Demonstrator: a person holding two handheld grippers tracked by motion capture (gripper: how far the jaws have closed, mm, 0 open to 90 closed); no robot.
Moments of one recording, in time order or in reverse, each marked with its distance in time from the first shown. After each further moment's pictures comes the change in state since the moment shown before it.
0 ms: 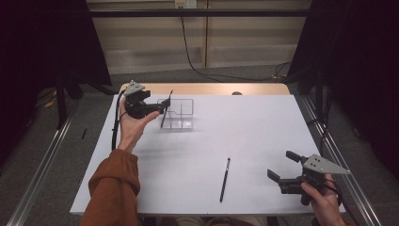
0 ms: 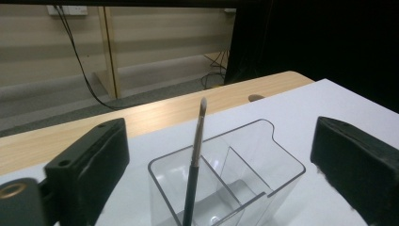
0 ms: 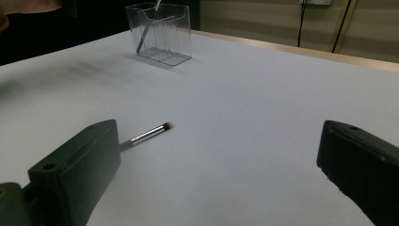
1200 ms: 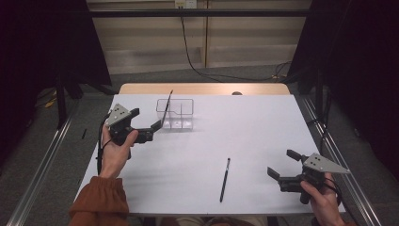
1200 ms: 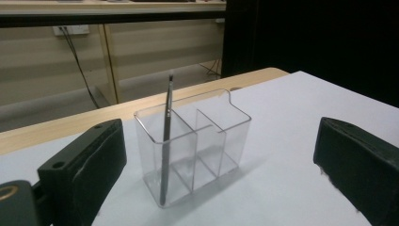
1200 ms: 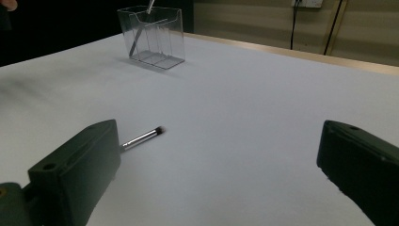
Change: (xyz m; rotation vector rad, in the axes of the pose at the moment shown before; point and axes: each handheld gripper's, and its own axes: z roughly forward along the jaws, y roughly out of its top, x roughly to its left) left arm -0.037 -0.033 -0.082 -0.053 -0.001 0.066; right arm -0.002 0.001 0.002 -0.013 -0.028 0.006
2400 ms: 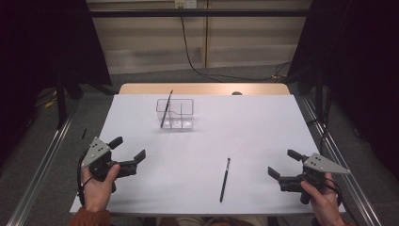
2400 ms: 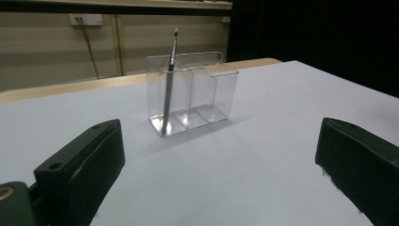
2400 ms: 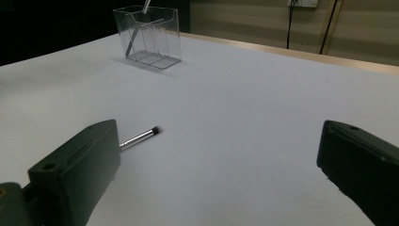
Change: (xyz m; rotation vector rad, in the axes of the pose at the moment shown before) left arm -0.017 -0.056 -0.077 -0.025 0.044 -0.055; right arm 0.000 0.000 0.000 0.001 -0.014 0.002
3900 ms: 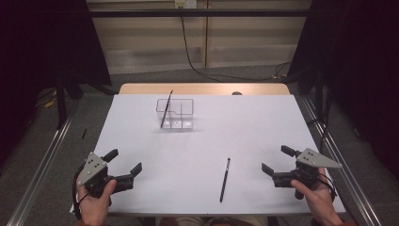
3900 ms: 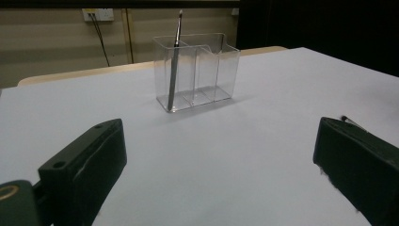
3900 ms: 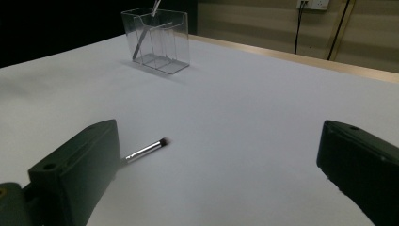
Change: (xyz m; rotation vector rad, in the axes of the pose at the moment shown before) left arm -0.012 -0.021 -0.024 0.019 0.030 0.023; right arm 0.007 0.012 0.016 0.002 0.026 -0.015
